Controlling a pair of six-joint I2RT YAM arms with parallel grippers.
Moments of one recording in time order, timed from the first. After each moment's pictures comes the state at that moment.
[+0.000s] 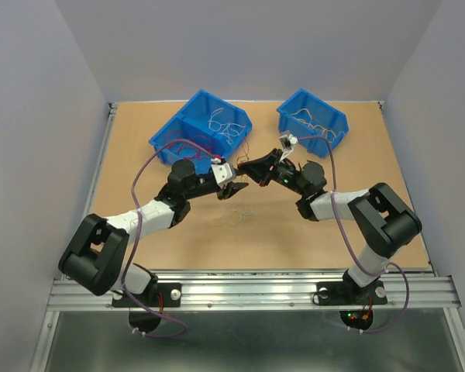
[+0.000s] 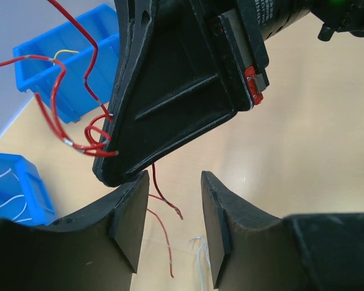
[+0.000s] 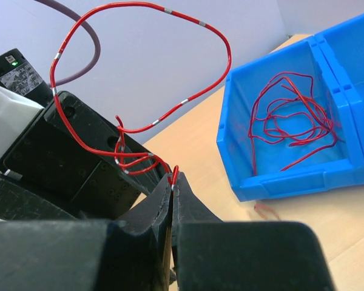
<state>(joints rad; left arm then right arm) -0.55 1.38 0.61 0.69 0.70 0.28 0.55 1.68 0.68 1.30 -0.55 0.66</state>
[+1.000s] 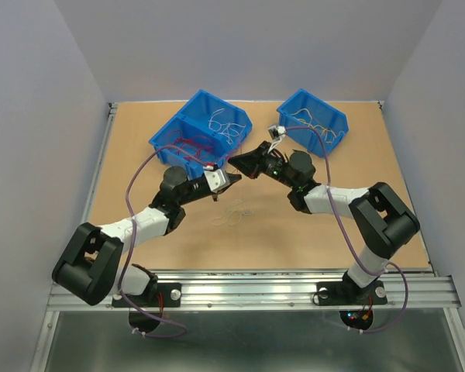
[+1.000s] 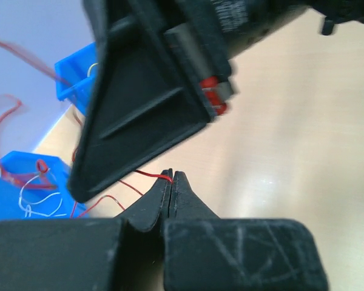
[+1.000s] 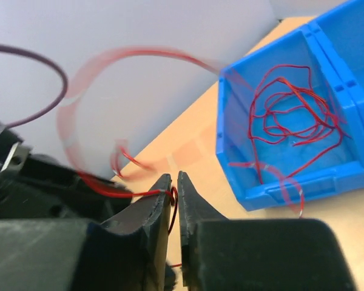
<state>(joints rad) -0.53 1.32 0.54 0.79 0.66 0.31 0.61 1.69 0.82 1.07 -0.42 0.67</state>
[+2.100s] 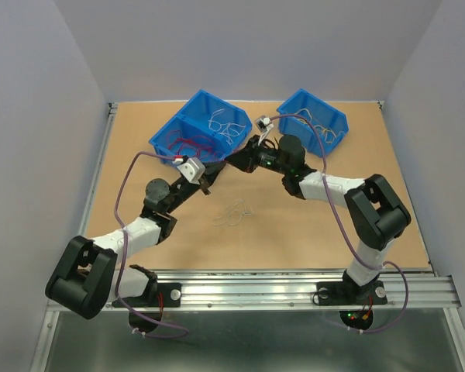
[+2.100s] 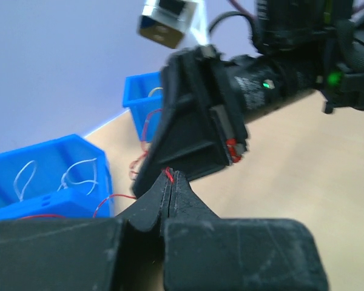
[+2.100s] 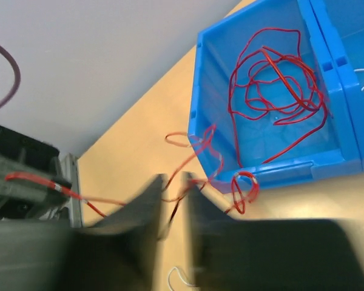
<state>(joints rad) -0.47 1.21 0.41 1.06 0.45 0.01 0.57 1.77 1.01 0.77 -0.52 0.56</state>
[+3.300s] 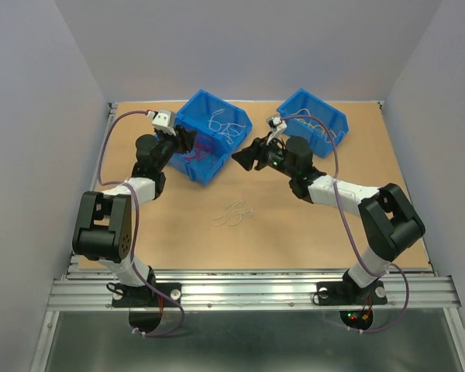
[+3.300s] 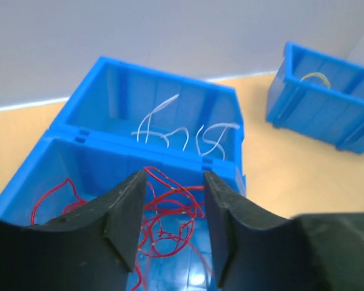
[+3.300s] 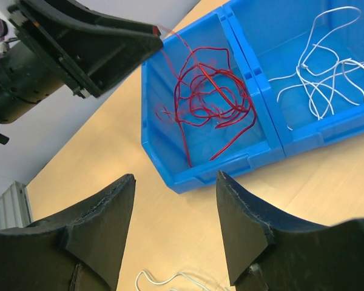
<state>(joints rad) -0.14 1.60 0.78 0.87 0.32 -0.20 0.56 1.66 0.95 0.66 -0.35 0.46</state>
